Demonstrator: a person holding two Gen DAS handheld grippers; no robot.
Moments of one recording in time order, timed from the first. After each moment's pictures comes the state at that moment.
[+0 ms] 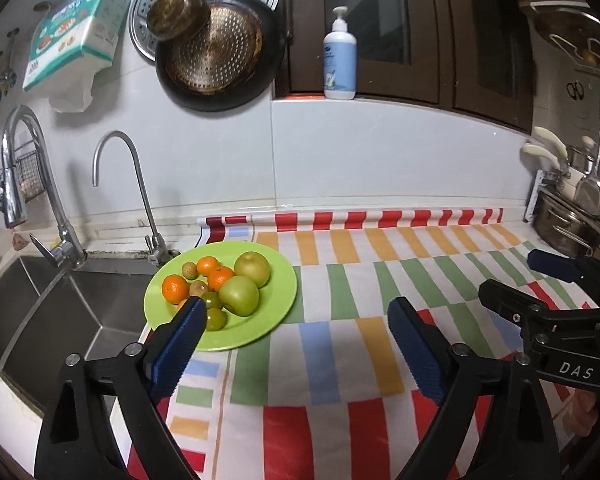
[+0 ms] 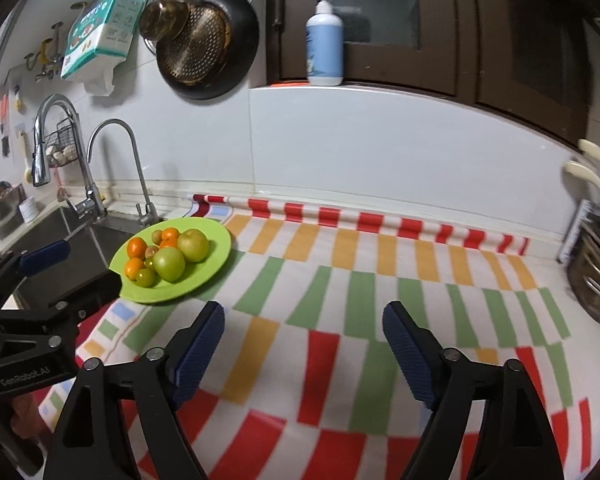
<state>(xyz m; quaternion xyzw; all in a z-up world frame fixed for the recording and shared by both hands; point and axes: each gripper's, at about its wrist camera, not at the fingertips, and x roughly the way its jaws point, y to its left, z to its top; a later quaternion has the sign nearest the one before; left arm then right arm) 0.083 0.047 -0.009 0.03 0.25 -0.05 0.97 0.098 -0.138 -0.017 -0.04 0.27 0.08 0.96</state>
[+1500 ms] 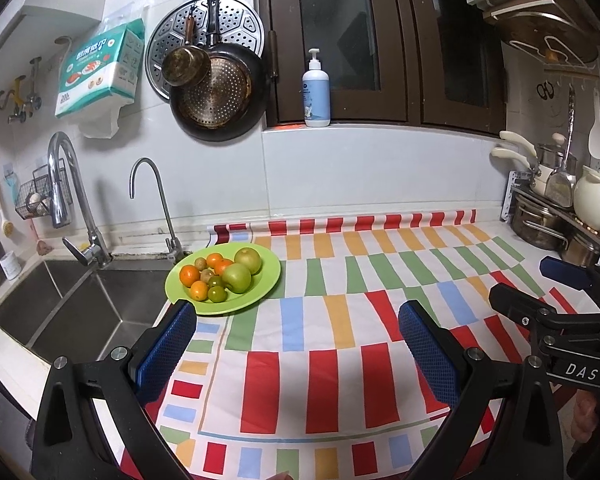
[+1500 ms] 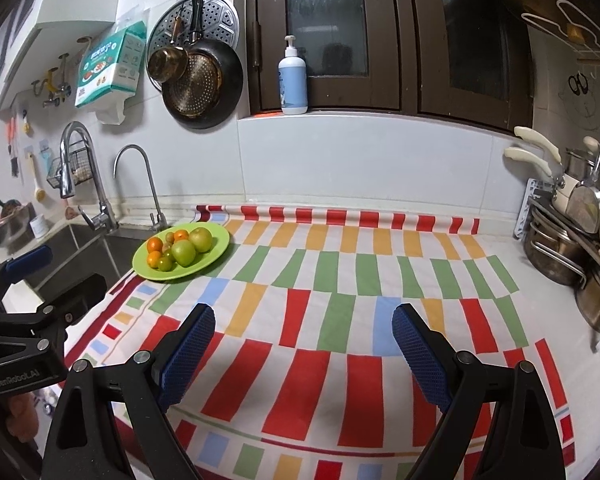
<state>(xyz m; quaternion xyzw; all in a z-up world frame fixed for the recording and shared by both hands) -0.027 0.011 0.020 0.04 0.22 -0.03 0.97 -0.016 -0.186 -0.001 -0.01 0.24 0.06 0.97</state>
